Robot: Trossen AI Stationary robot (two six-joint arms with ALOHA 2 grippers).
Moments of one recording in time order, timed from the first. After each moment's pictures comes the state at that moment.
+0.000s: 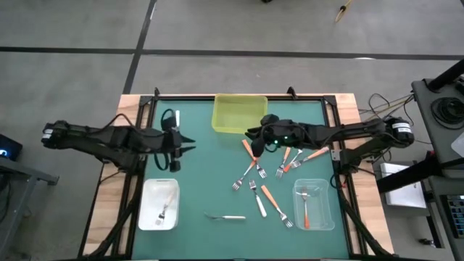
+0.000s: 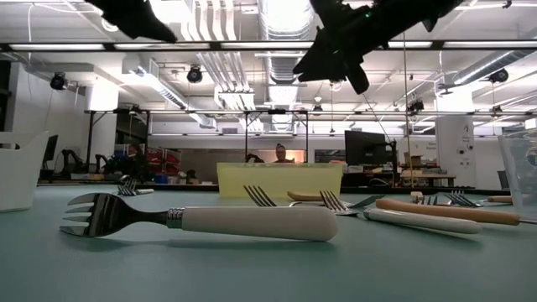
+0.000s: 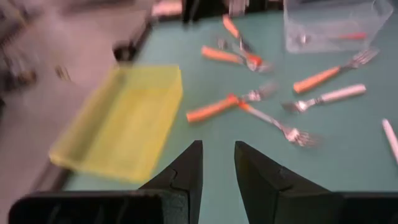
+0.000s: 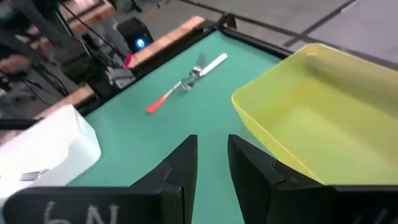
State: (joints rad) left arm -0.13 0.86 0.83 -0.50 -0.36 0.03; right arm -0.07 1.37 0.91 0.05 0.27 0.50
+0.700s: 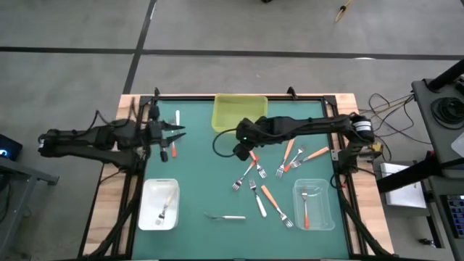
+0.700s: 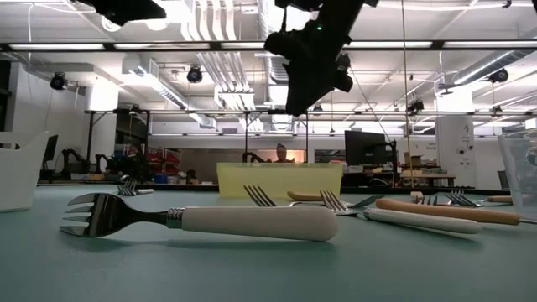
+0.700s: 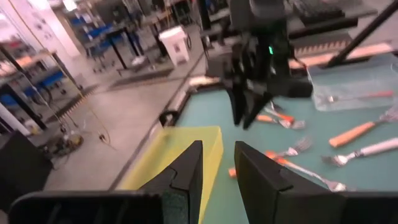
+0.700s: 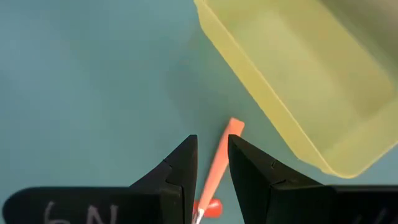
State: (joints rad) left arm -0.04 0.59 0.69 -0.29 -0.36 0.24; right arm -0.07 1.79 1.52 -0.80 0.27 0.53
